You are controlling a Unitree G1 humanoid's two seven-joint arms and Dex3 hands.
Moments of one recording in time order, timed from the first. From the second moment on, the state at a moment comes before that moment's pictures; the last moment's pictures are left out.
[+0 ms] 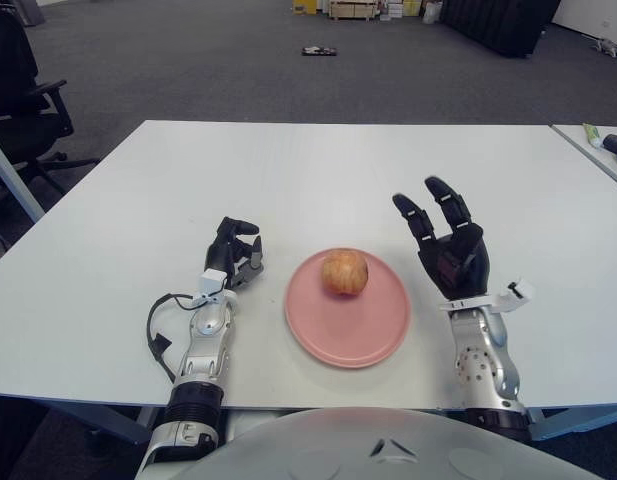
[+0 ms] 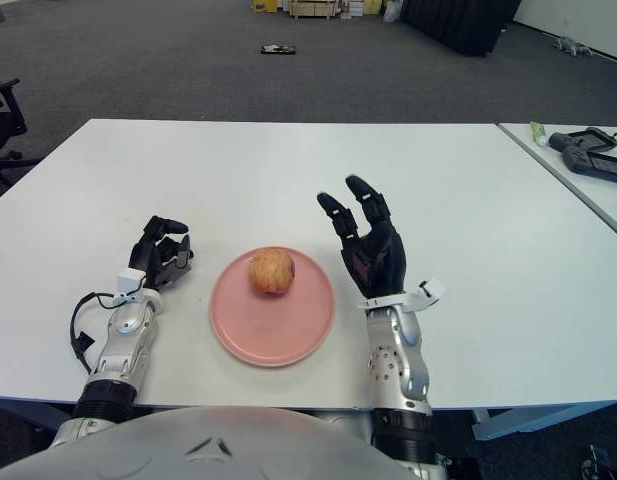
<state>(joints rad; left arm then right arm) 0.03 0.01 0.06 0.36 0.04 -0.30 0.09 0.19 0.11 -0.07 -0.12 0.49 -0.14 0.21</state>
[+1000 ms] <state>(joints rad) 0.03 0.01 0.06 0.36 0.05 -0.29 0.10 0.18 0.11 -0.05 -0.04 0.21 -0.09 -0.22</state>
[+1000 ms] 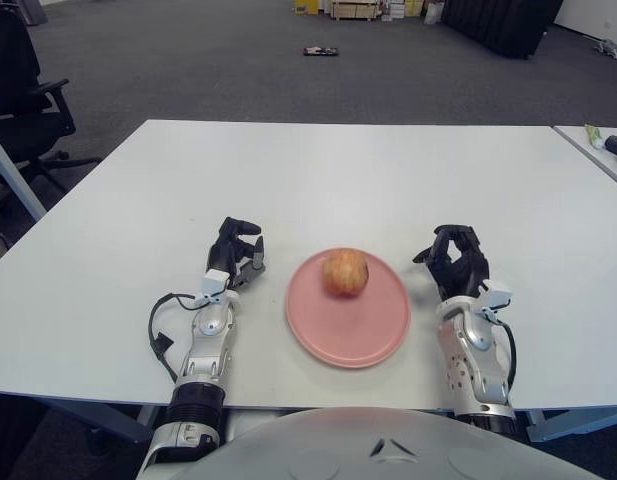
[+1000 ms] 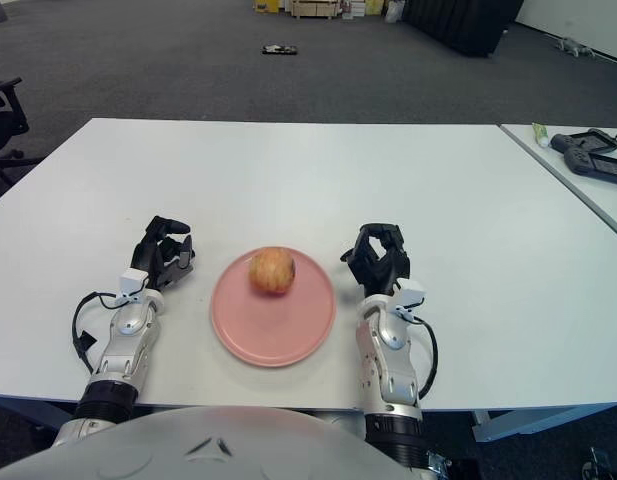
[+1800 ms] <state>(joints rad) 0.03 0.01 0.06 0.36 0.04 -0.30 0.10 0.18 0.11 -0.04 0.06 0.16 -0.14 -0.22</state>
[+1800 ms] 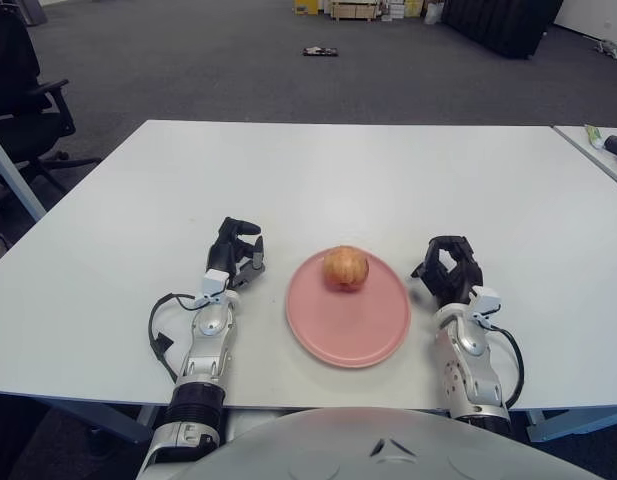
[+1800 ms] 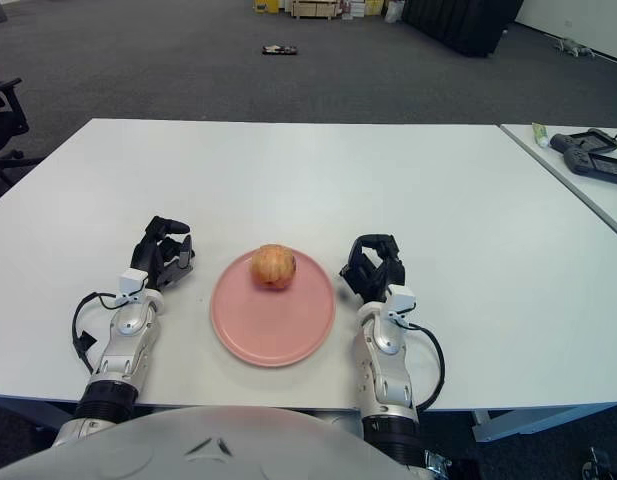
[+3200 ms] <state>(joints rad) 0.03 0.01 0.06 0.35 0.04 -0.29 0.09 0.19 0.11 -0.02 0.07 0.10 -0.16 -0.20</state>
